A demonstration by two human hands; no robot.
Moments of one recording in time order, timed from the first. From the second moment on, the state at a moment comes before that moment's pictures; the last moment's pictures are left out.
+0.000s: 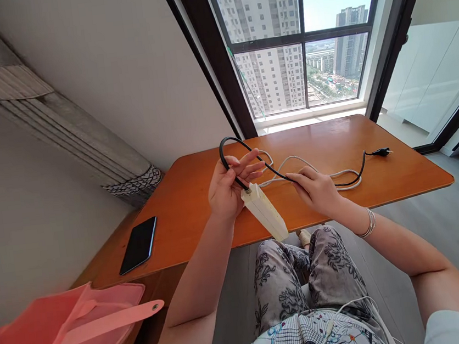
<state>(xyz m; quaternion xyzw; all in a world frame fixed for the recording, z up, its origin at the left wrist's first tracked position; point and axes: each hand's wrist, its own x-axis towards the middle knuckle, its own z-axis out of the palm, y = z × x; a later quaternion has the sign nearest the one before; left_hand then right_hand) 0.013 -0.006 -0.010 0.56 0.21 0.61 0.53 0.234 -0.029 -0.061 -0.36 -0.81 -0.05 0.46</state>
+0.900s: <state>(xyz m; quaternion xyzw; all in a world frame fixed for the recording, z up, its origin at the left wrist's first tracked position) 0.016 -0.019 -0.011 0.75 0.24 0.26 0.55 0.241 -0.036 0.024 -0.31 -0.88 0.11 0.34</state>
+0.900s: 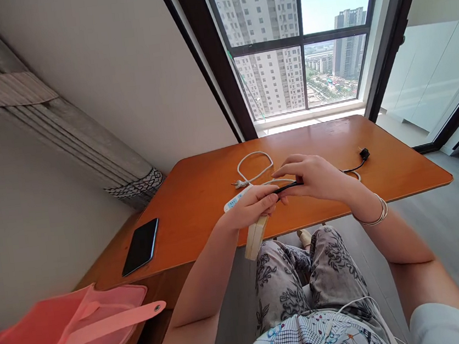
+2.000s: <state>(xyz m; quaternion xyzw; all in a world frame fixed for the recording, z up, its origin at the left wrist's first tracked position) 0.013 -0.038 -0.011 0.49 0.13 0.50 0.70 0.217 -0.032 -0.039 -0.35 -0.76 0.30 0.46</state>
